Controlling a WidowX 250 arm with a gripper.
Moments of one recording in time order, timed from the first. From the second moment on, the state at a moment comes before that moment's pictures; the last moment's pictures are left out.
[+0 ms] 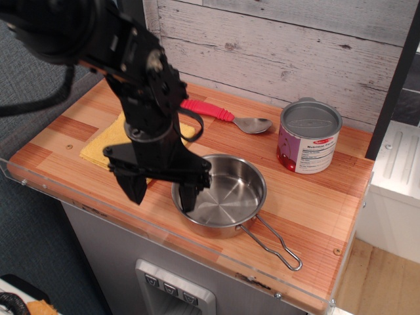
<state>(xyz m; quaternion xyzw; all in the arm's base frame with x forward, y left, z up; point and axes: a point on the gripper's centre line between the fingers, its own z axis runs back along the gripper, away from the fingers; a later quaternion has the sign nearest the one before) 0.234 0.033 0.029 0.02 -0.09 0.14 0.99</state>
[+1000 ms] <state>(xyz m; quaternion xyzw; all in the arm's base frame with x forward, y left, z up) 0.238 0.038 0.015 -0.02 -0.06 0.15 0.99</state>
